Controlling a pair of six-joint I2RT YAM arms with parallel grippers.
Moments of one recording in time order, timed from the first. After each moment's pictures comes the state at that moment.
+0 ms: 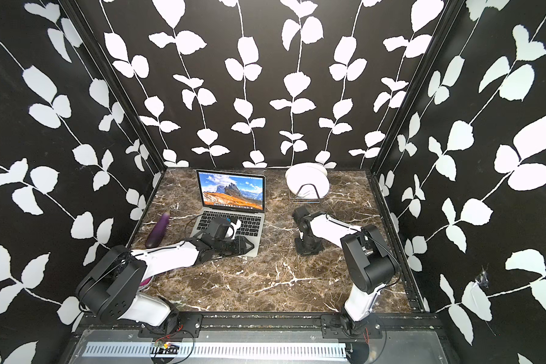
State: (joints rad) left arm -0.61 1.47 0.62 0.02 0.39 -0.70; right arm 0.49 1.73 1.03 -0.84 -0.05 0.31
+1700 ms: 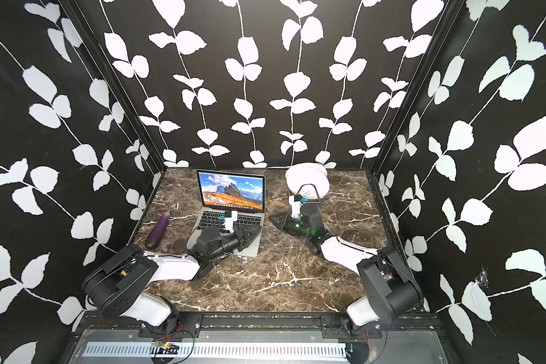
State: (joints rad) left arm -0.71 1.52 0.43 1.07 0.31 -1.40; right arm 0.54 1.48 0.69 0.53 -0.51 0.99
